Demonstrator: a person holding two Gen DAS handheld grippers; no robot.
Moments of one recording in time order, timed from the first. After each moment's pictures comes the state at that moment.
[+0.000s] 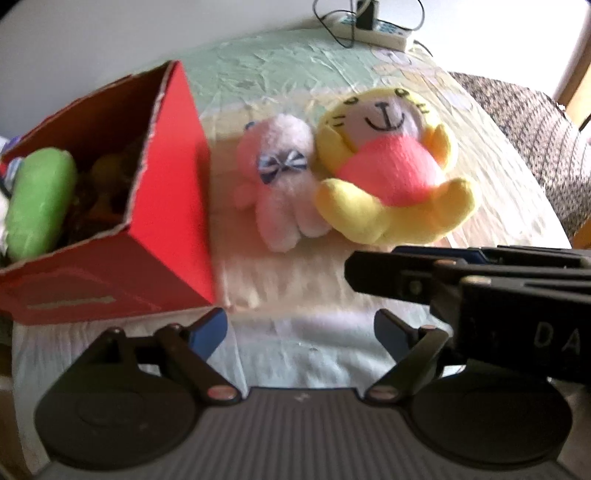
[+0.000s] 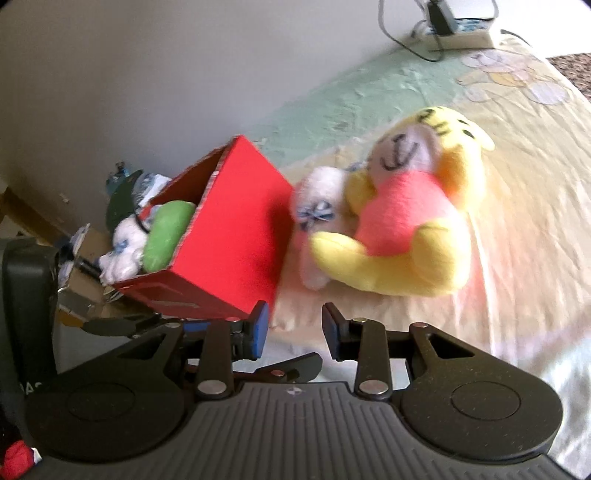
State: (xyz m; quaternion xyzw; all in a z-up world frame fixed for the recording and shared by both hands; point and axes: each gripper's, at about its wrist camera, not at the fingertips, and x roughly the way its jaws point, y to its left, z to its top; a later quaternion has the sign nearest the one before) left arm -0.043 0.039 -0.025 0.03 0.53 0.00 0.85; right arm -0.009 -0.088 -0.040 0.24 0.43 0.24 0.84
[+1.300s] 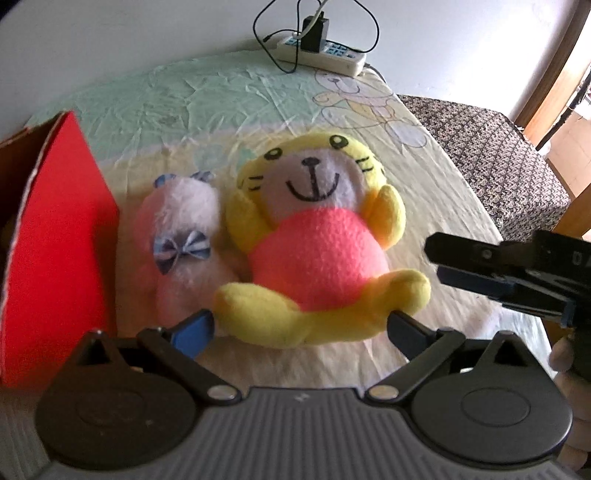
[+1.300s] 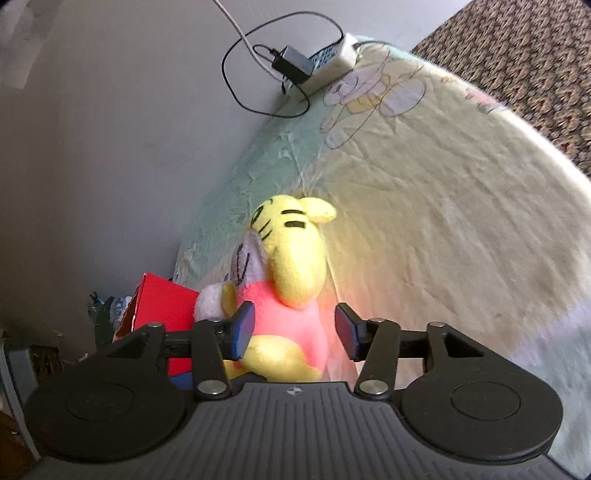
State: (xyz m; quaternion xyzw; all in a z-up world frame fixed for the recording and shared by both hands) left arm 0.027 0.004 -0.041 -0.02 0.50 -0.08 0.86; right arm 0.033 -0.198 -0.077 0.40 0.39 0.14 0.81
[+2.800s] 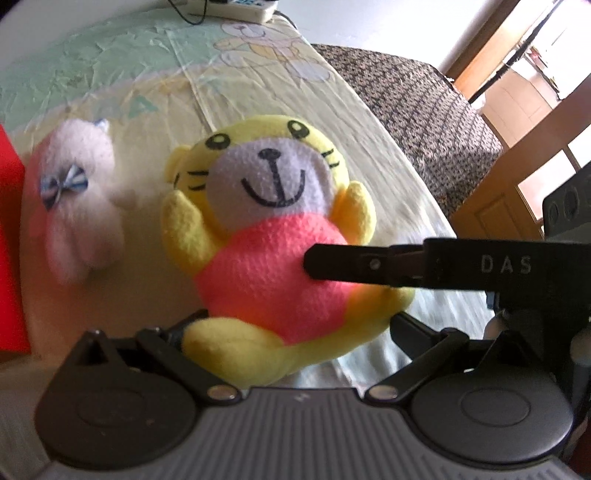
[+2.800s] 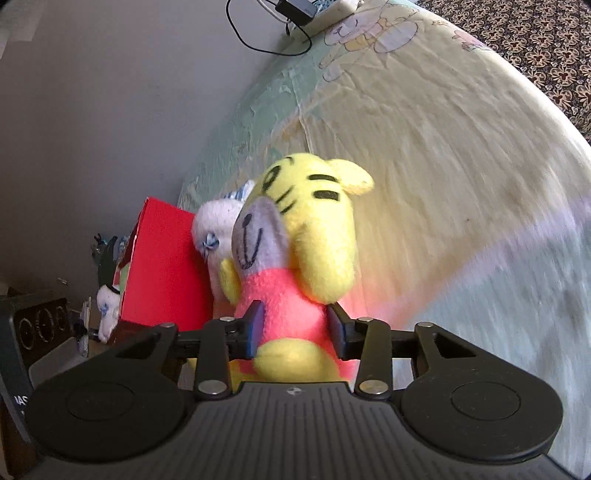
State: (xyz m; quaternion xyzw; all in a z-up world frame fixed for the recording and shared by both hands) left arm -0.013 -0.040 -0.056 -0.03 0.55 -0.21 0.81; right arm -0.014 -0.206 -0.083 0.36 0.45 0.19 0.79
